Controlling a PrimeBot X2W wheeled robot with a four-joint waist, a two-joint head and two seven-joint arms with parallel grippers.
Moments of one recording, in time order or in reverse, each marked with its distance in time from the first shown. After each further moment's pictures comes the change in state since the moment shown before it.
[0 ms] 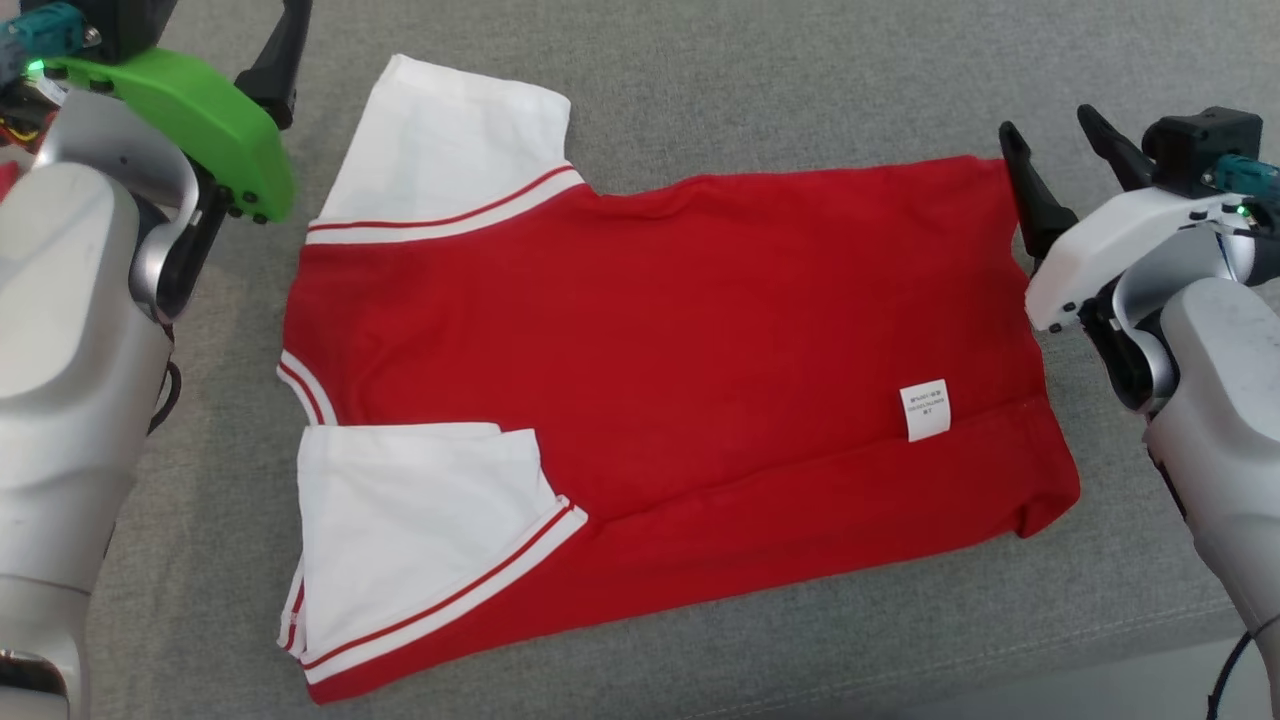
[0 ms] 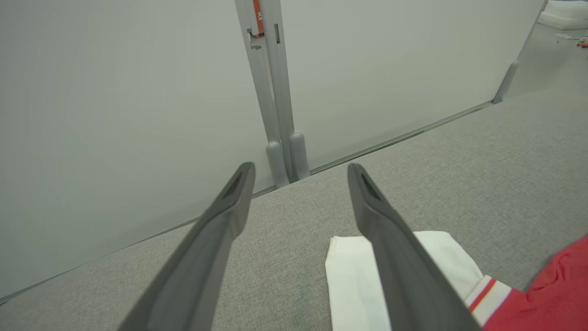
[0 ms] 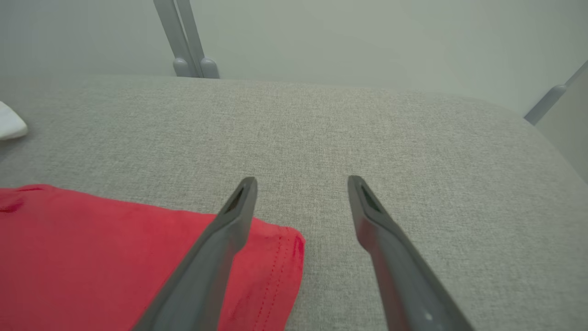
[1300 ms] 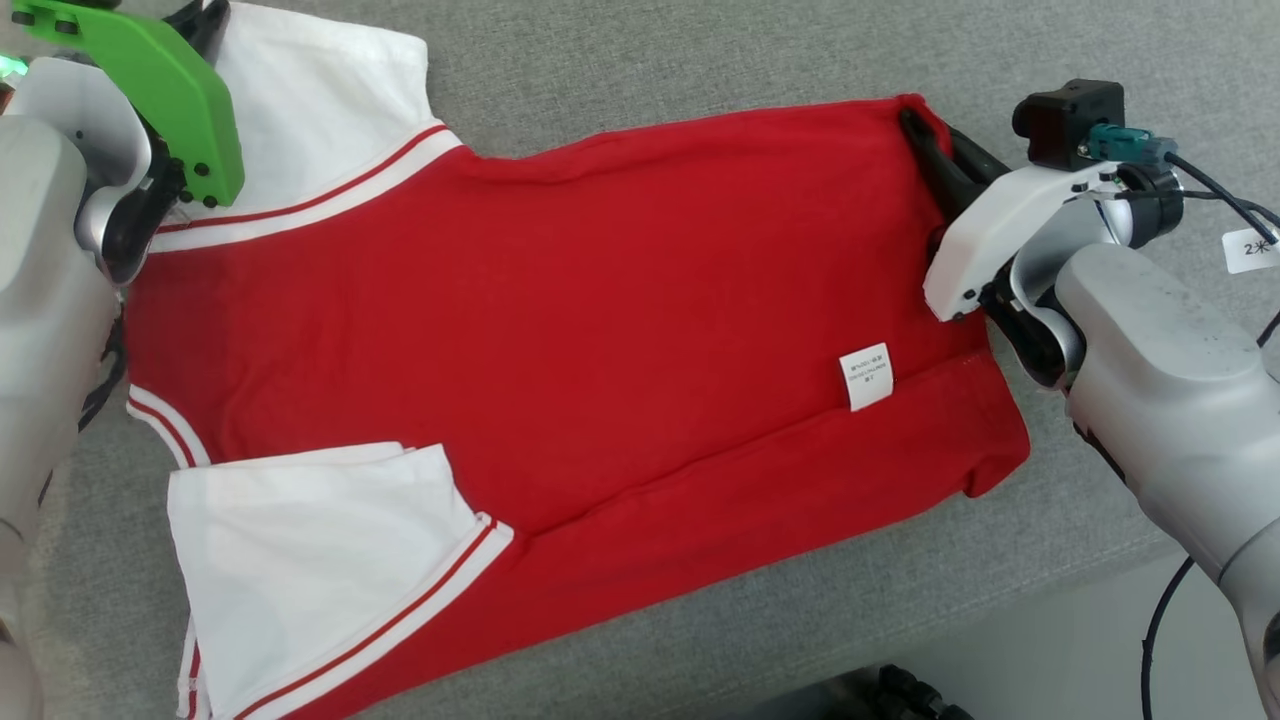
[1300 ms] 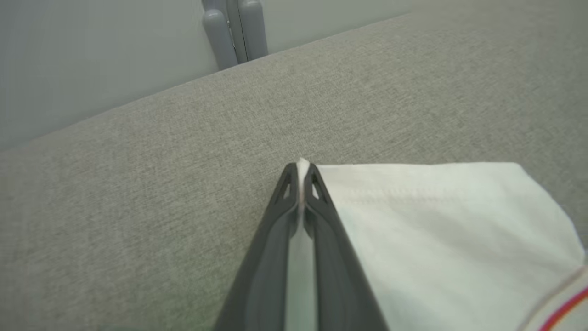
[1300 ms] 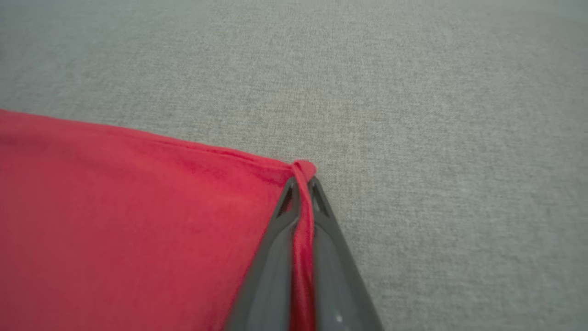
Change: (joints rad) left arm -0.223 0.050 -0.395 0.310 -0.362 0.000 0.122; right arm -0.213 0.031 0.466 0.169 0.343 0.000 -0.103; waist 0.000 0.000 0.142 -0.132
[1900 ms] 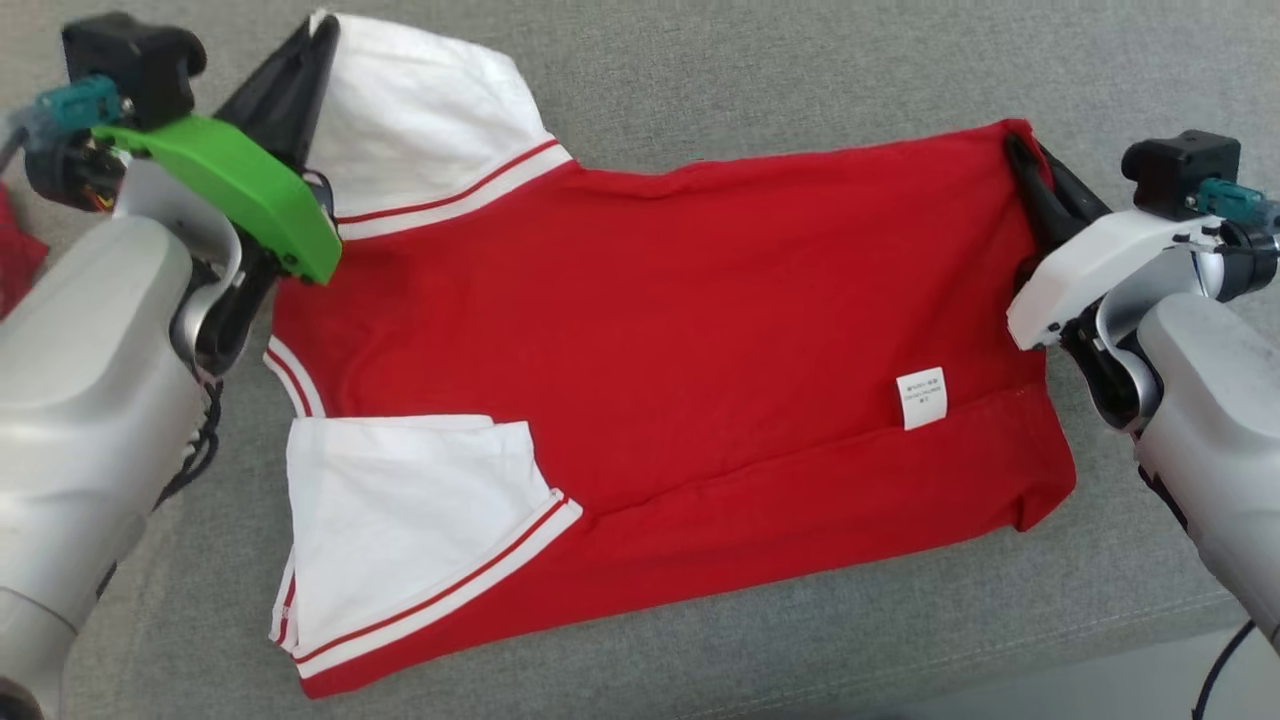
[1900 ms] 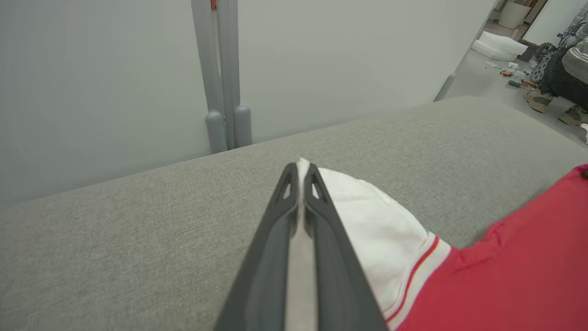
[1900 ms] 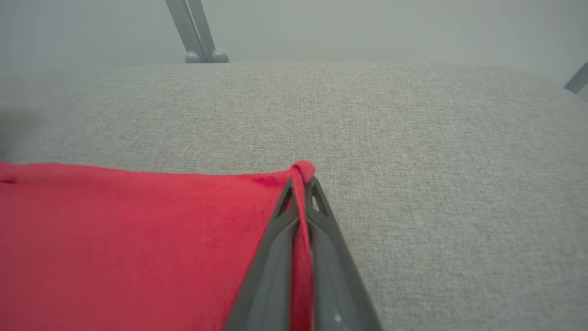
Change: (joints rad) left arm 0.152 0.019 -0.029 -0.228 -0.114 0.000 -0.323; right arm 0.137 -0.075 -0.184 -0.059 -0.068 0.000 -0.053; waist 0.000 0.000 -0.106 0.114
